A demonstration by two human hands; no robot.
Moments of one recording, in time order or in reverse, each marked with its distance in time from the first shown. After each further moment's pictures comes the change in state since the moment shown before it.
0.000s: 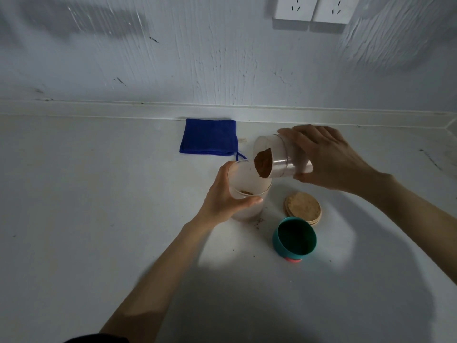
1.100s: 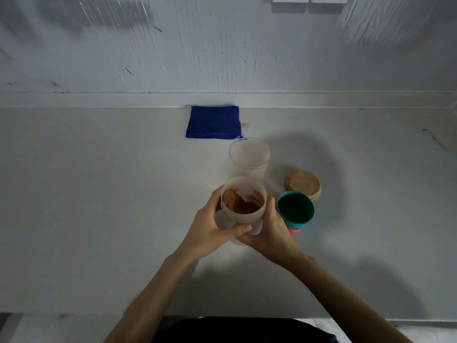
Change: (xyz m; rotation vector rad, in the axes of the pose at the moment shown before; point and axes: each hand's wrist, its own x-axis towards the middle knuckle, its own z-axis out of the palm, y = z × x) left_hand -0.111 0.006 -0.003 -0.114 -0.033 -0.076; right_hand -0.089 -0.150 0.077 0.965 0.044 0.378
